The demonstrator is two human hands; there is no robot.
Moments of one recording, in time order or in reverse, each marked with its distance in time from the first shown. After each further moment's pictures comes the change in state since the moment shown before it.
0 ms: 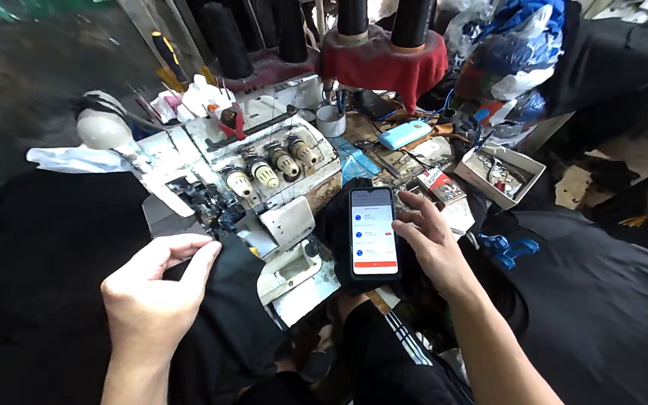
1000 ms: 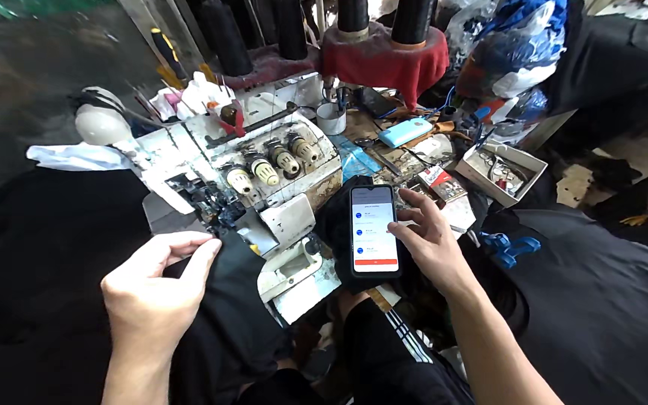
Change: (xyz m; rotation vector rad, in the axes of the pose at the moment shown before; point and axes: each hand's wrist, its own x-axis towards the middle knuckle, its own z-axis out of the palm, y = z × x) left_hand -0.001 0.001 0.000 0.000 -0.001 -0.003; right_hand 0.000 0.001 0.003 -0.013 0.001 0.003
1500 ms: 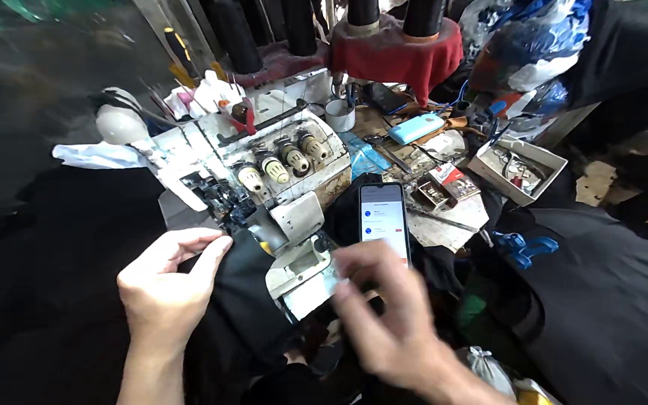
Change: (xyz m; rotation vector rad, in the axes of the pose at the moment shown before) left_hand 0.002 0.003 -0.004 -0.056 -0.005 -0.015; right_hand -0.058 -0.032 0.078 0.133 -0.087 -0.494
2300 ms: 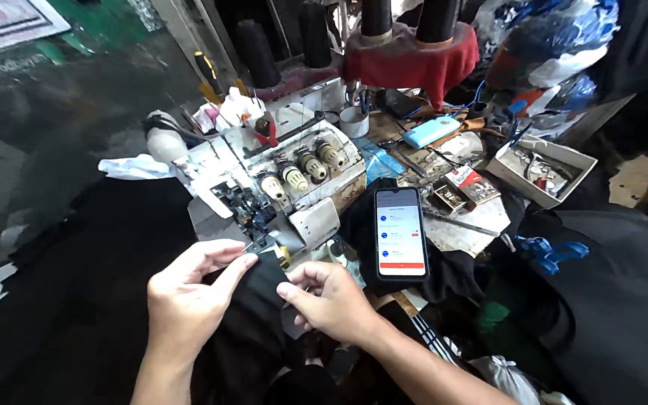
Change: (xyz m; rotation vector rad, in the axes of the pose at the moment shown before) left_hand -0.003 0.001 -0.014 -0.095 -0.099 -0.018; right_hand 0.023 0.032 0.076 0.390 -0.348 0.551
